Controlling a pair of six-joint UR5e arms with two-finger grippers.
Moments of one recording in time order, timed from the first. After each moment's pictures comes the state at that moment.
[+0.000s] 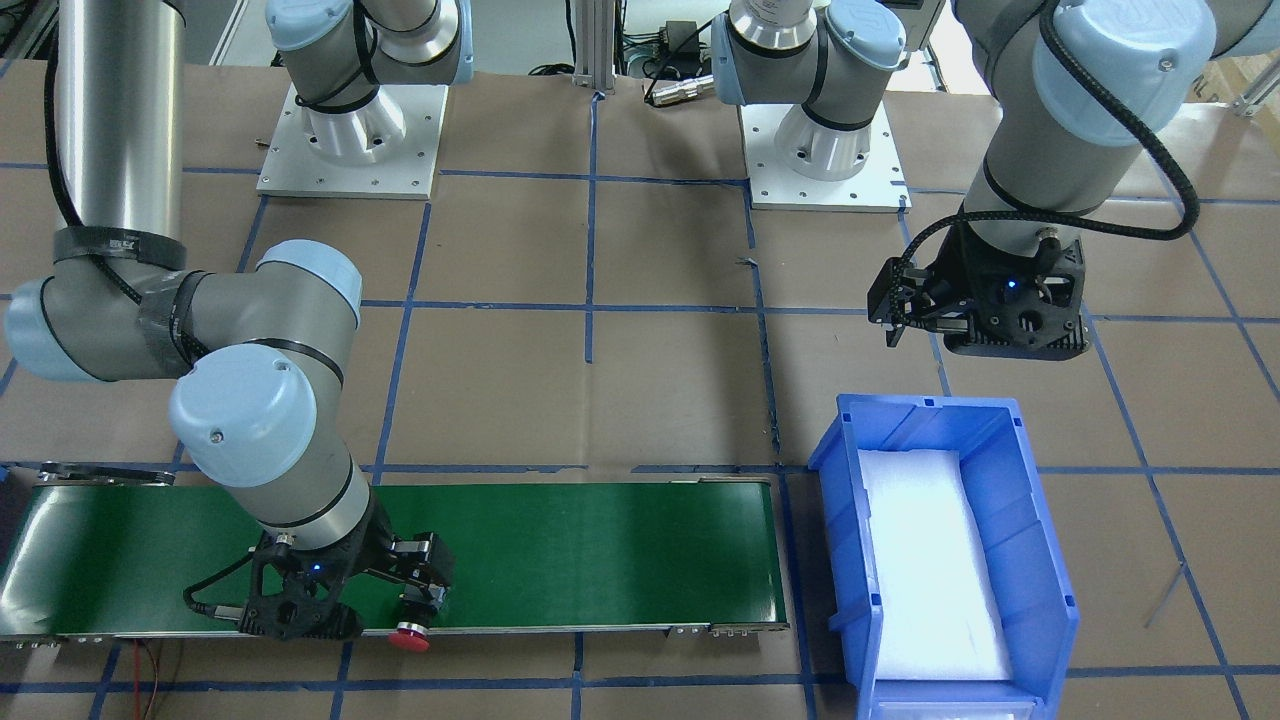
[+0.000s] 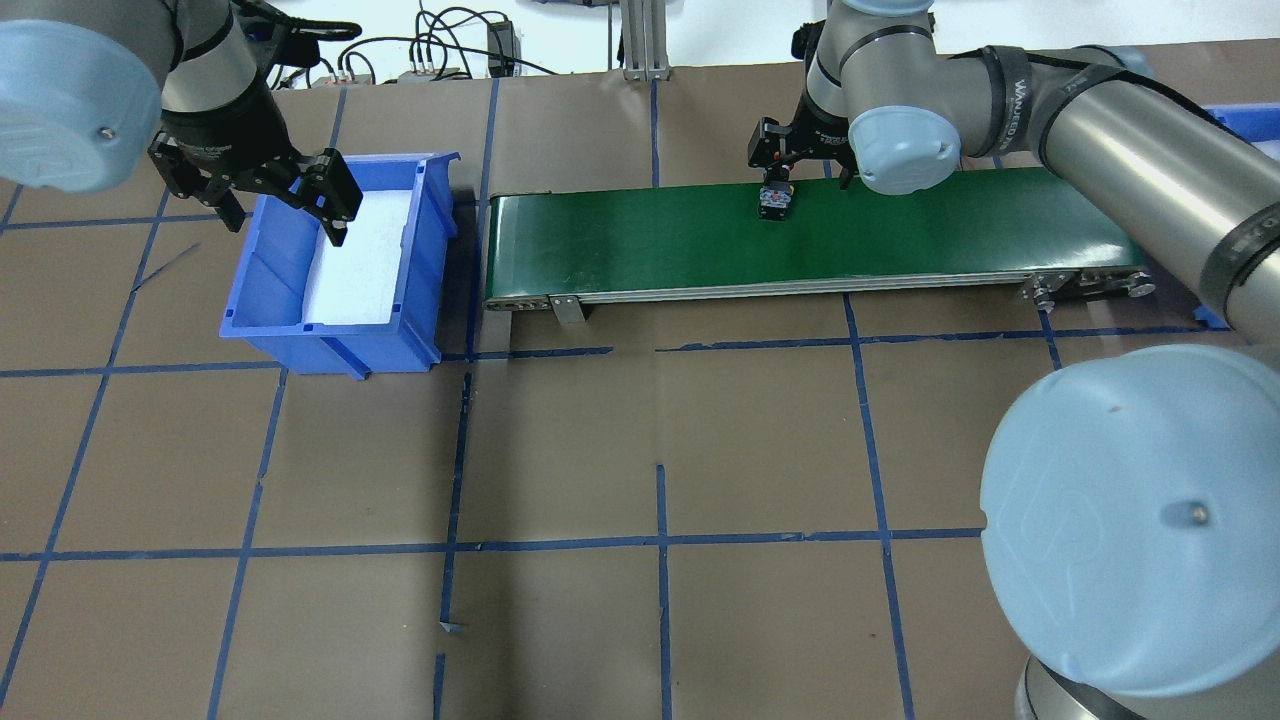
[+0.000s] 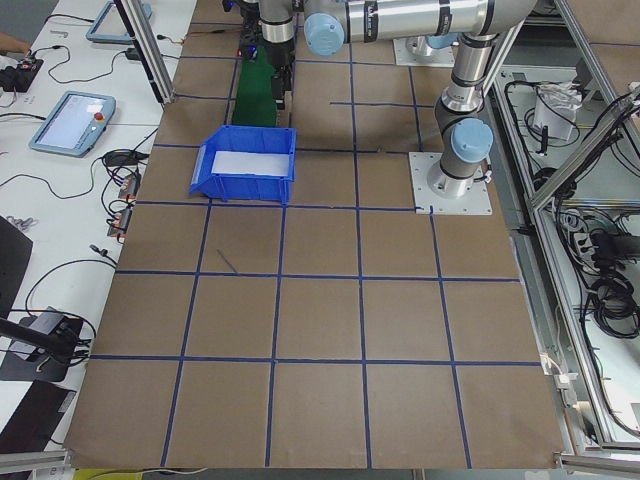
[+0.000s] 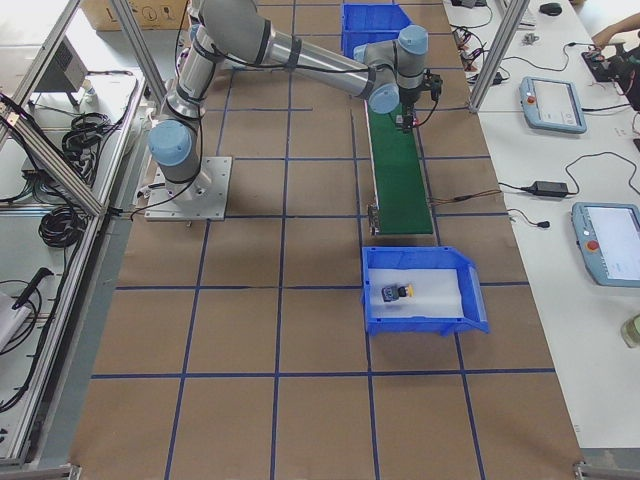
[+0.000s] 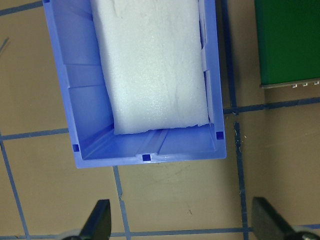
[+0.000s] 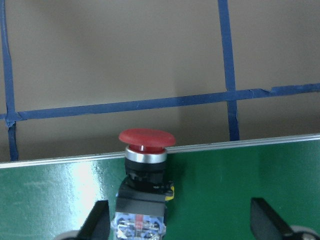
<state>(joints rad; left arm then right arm) -1.51 -1.69 -1.53 -1.50 1.72 0.20 1.63 -1.00 1.43 -2.16 -1.53 0.15</state>
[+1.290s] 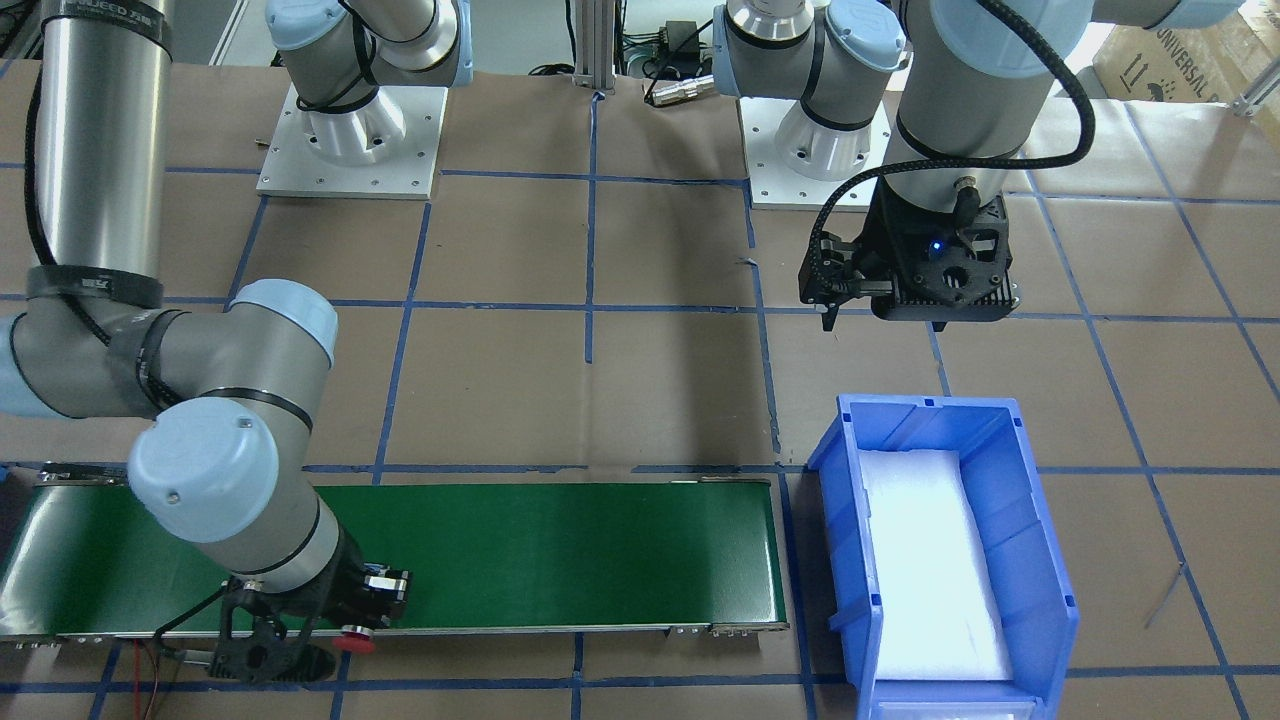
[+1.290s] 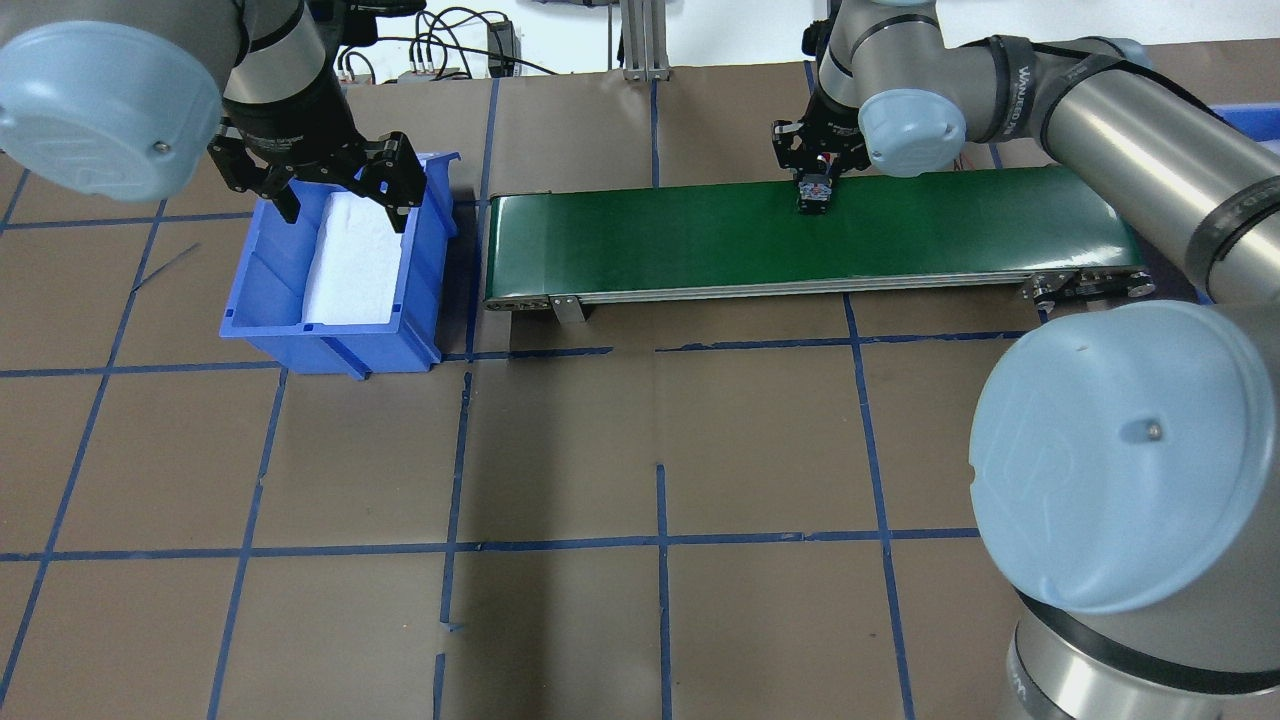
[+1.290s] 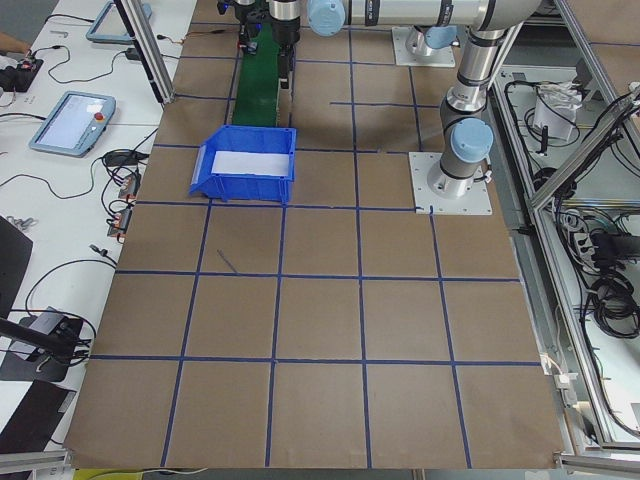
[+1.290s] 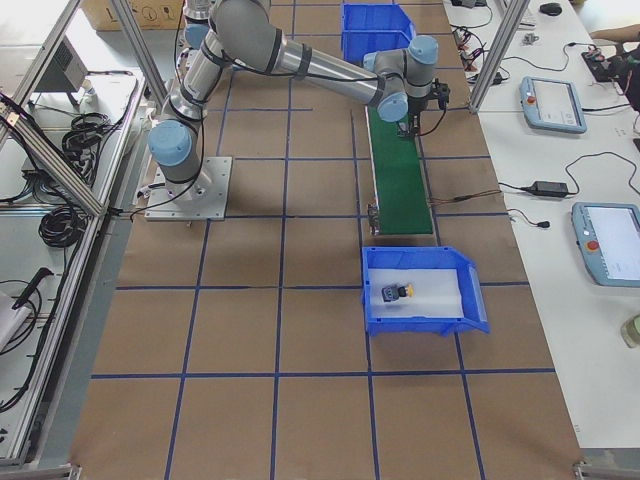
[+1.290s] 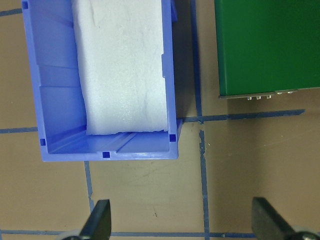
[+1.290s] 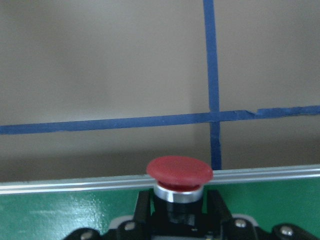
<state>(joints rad) -1.61 -1.68 -1.51 -1.50 1.70 0.04 1.59 -0.94 1.35 -2.10 -1.53 0.06</state>
